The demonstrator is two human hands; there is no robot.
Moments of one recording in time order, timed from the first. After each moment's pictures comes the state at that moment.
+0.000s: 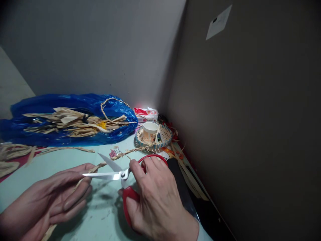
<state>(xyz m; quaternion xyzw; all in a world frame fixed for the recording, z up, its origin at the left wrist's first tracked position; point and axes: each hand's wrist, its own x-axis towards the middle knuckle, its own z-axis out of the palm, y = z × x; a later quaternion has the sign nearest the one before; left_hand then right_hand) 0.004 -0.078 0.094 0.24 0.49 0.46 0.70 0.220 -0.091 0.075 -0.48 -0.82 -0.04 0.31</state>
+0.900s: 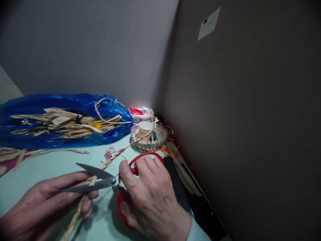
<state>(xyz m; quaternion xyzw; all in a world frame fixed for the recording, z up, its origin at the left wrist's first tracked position) 0.010 -0.086 0.094 0.36 0.45 0.44 0.69 0.226 -0.094 0.080 -0.42 -0.85 -0.16 0.28</state>
